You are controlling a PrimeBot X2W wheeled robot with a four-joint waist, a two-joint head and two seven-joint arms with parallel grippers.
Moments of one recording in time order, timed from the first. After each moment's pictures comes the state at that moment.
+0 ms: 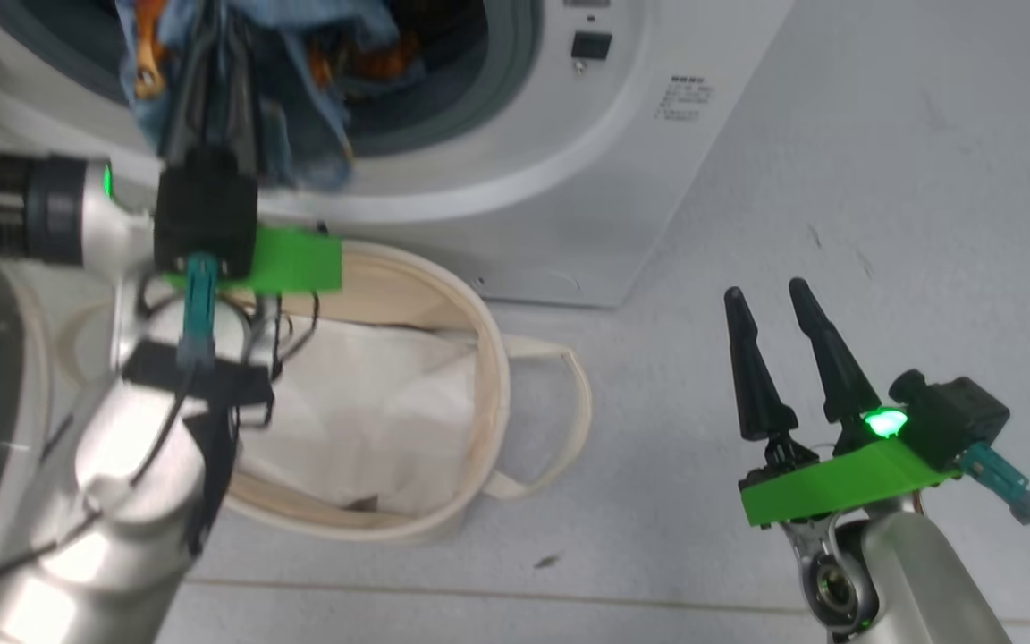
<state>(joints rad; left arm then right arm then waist) -0.84 0.24 -0.41 0.32 -0.02 0.41 -0.26 -0.25 -0.05 0.18 0.13 0.37 0.13 -0.25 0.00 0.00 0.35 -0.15</state>
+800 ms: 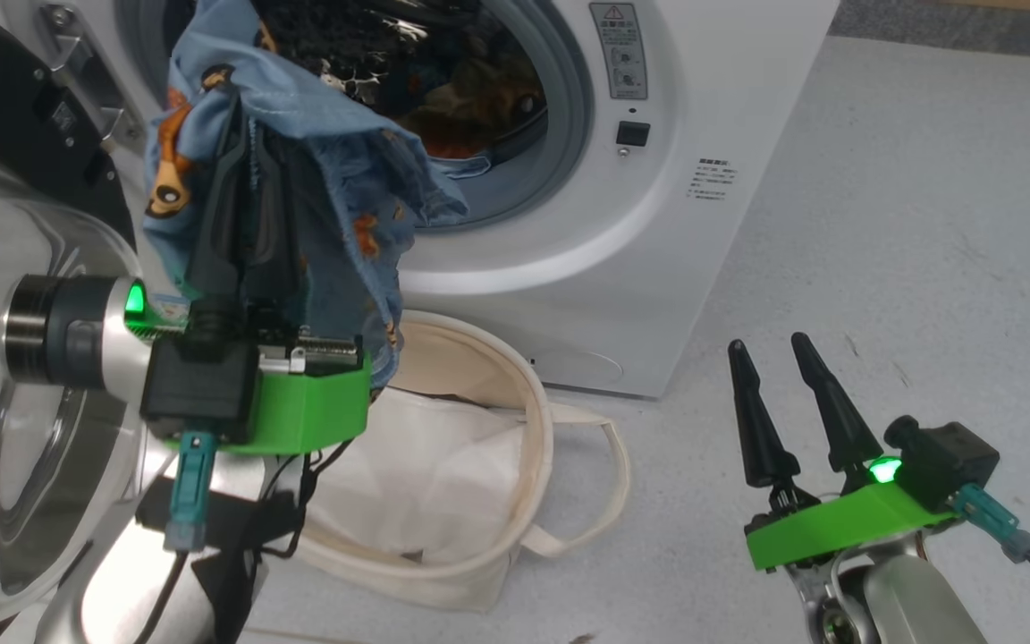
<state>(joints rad) -0.59 0.26 -0.40 -0.04 -0.04 0.44 -0.26 -0.17 -0.05 0.17 0.15 0.34 0.13 -0.25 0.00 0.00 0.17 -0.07</state>
